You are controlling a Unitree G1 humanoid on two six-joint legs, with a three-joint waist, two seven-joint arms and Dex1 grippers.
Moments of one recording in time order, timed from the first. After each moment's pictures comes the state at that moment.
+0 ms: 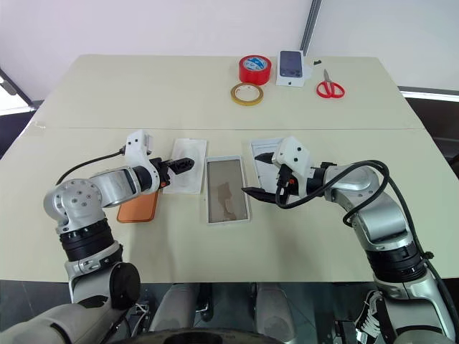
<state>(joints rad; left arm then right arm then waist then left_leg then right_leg) -0.60 0.09 0.47 -0.23 -0.66 1.53 0.12 -0.39 -0.69 0.07 -0.31 0.36 0.56 0.96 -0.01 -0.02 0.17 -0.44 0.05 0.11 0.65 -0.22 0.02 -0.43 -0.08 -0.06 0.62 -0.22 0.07</state>
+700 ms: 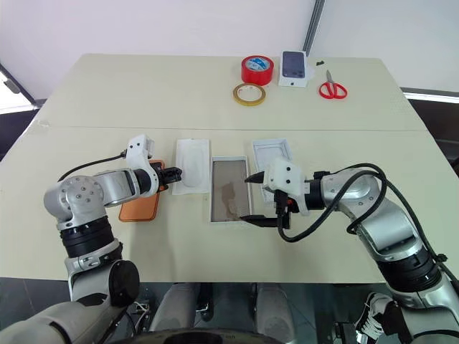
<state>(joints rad) -0.62 0.11 0.46 -0.20 -0.55 1.57 0.04 -0.36 -0.80 0.18 -0.43 0.36 0.55 1.09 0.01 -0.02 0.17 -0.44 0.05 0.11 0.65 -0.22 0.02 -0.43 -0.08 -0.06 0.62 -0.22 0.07</state>
